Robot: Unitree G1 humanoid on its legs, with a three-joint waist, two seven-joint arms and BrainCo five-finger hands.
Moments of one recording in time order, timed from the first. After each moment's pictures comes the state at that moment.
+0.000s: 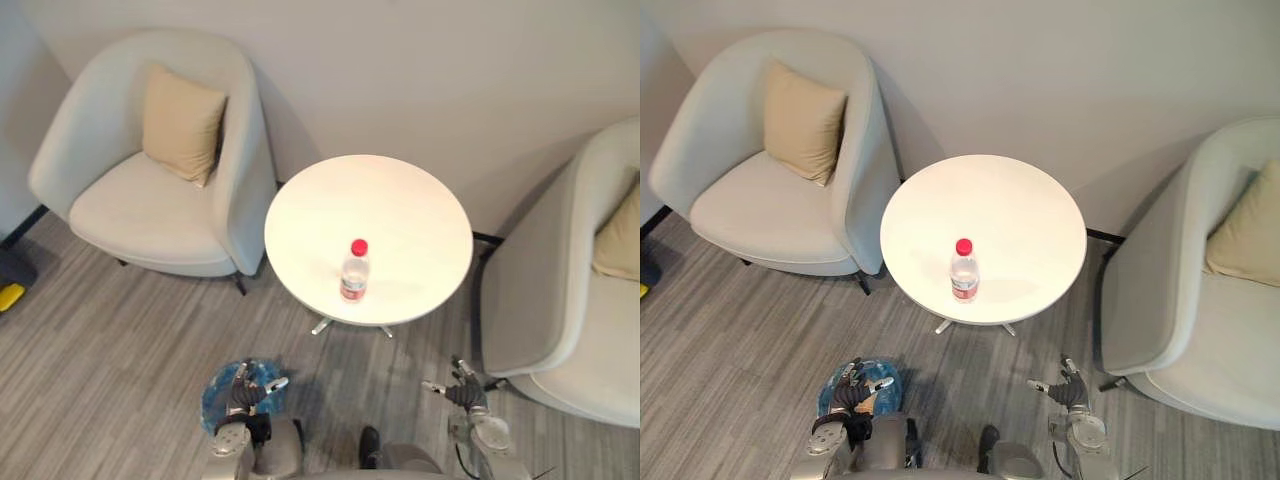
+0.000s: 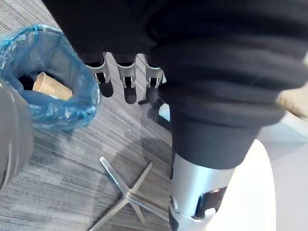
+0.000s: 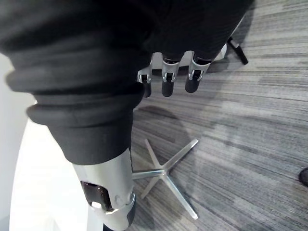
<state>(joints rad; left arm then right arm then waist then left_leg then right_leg) 0.16 0.02 0.03 0.65 -0.11 -0.12 0.13 0.12 -0.17 -0.09 0.66 0.04 -0.11 -0.11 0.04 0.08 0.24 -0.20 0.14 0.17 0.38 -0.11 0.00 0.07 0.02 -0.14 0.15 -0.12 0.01</state>
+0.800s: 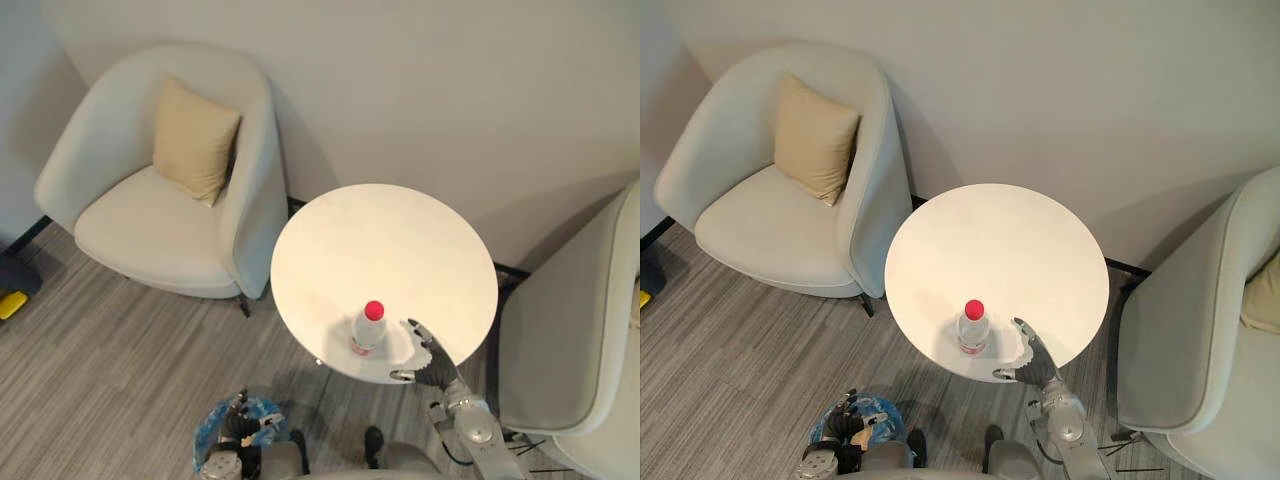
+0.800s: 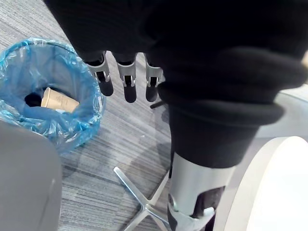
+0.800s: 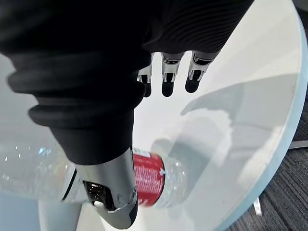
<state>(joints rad) 0.19 0.10 -0.05 0.77 -0.06 -0.13 0.12 0.21 -0.23 0.18 0.25 -0.27 -0.17 -0.04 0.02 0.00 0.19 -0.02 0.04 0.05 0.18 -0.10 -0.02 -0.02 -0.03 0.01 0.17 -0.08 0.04</state>
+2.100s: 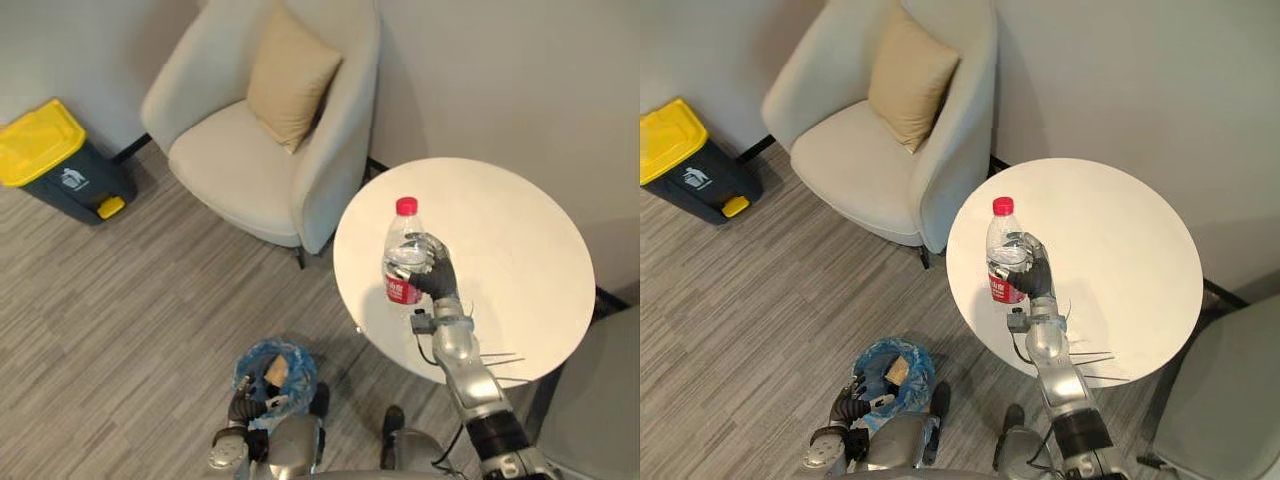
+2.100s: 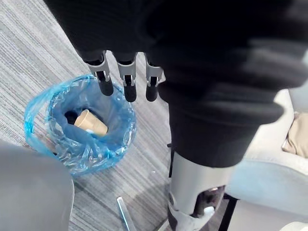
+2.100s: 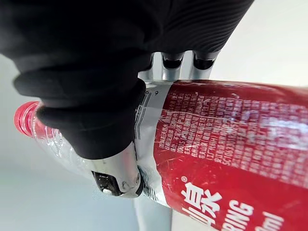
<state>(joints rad) 0.16 0.09 -0.07 0.73 -0.12 -0.16 0.13 -0.08 -0.14 0.14 0.06 -0.16 -0.19 -0.29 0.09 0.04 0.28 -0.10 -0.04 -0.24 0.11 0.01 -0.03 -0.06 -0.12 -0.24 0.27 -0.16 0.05</state>
